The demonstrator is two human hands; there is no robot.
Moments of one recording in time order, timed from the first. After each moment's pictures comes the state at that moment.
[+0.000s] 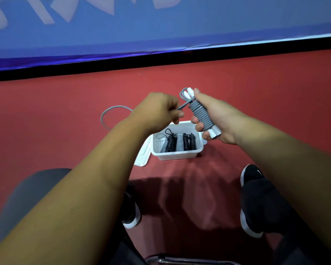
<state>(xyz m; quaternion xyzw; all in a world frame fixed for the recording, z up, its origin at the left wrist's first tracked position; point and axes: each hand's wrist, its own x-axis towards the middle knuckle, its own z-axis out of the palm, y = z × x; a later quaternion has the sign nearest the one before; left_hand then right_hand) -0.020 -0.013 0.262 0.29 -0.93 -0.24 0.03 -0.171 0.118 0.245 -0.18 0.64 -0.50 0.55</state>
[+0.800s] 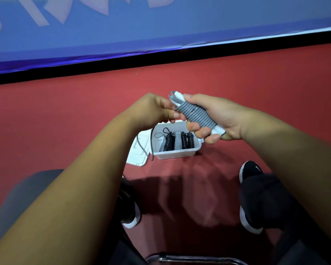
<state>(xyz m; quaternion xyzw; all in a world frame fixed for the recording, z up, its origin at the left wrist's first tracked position) -0.015 -0.012 0.262 0.30 -0.81 -0.50 0.04 -0.179 0.134 0.264 -0.25 0.55 -0.40 0.70</state>
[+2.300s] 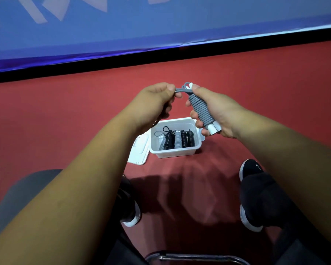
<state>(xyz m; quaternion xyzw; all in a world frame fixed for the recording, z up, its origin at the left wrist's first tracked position) -0.024 -0.005 0.259 0.31 -0.68 -0.65 0.15 -0.177 0.123 0.249 -0.20 0.66 -0.48 0.53</state>
